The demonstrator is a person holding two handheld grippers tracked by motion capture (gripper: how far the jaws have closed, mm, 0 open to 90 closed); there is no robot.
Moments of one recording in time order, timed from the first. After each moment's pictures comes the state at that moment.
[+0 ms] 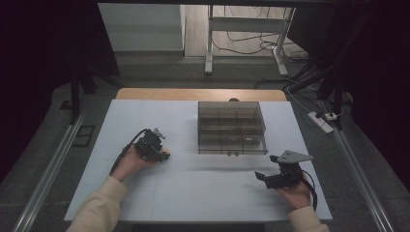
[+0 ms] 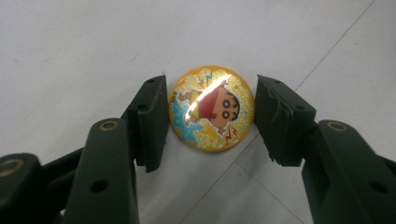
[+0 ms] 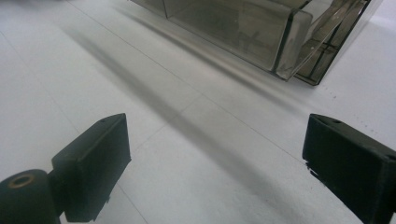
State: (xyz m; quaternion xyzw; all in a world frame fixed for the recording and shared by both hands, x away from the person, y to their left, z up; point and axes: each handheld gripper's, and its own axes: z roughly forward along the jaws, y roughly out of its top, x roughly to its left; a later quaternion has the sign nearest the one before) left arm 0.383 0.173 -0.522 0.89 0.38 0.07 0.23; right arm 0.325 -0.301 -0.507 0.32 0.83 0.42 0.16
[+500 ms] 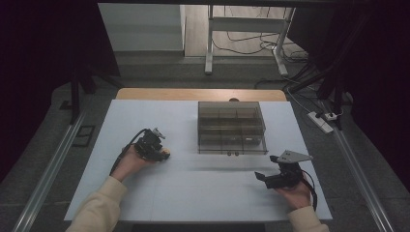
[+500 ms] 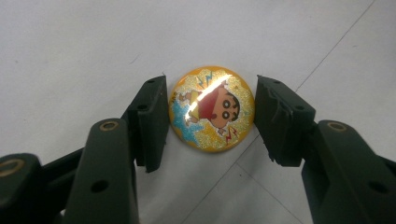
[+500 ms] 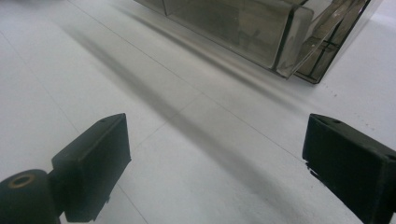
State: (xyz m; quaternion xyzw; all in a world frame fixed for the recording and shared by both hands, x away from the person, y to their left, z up) left arm 0.383 0.174 -0.522 0.89 0.38 0.07 0.23; right arm 0.325 -0.301 -0.507 0.32 0.83 0.42 0.16
